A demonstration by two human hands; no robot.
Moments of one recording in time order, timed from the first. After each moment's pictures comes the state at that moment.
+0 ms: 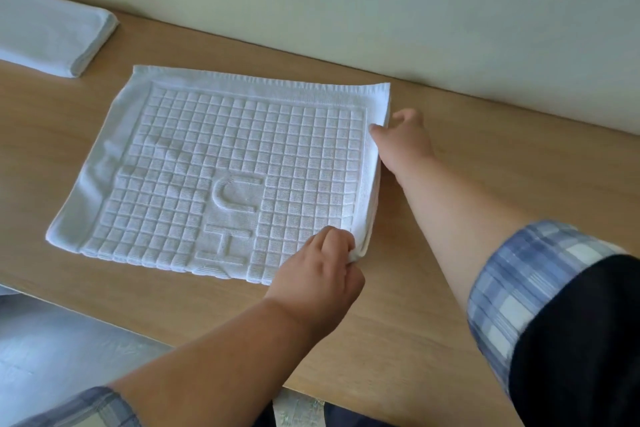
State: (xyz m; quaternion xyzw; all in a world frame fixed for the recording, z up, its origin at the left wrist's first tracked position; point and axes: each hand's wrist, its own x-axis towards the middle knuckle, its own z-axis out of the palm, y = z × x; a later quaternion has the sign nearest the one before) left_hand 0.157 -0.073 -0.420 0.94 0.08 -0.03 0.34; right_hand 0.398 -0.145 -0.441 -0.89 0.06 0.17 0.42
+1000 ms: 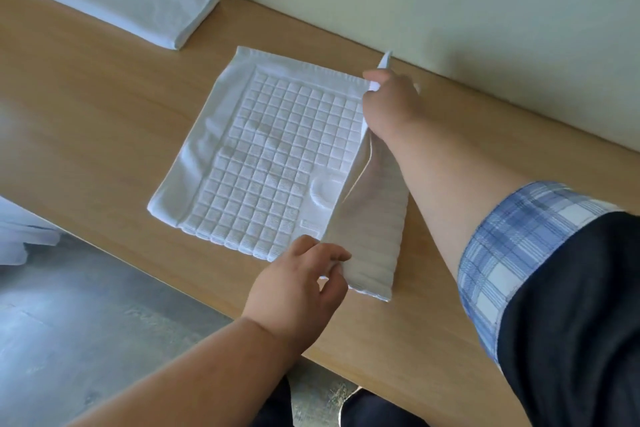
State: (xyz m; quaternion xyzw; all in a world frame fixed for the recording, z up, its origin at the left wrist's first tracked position) left_hand 0.071 0.056 -0.426 0.90 0.20 0.08 0.39; right_hand 0.369 0.049 -0.412 -0.93 -0.16 0.12 0.31
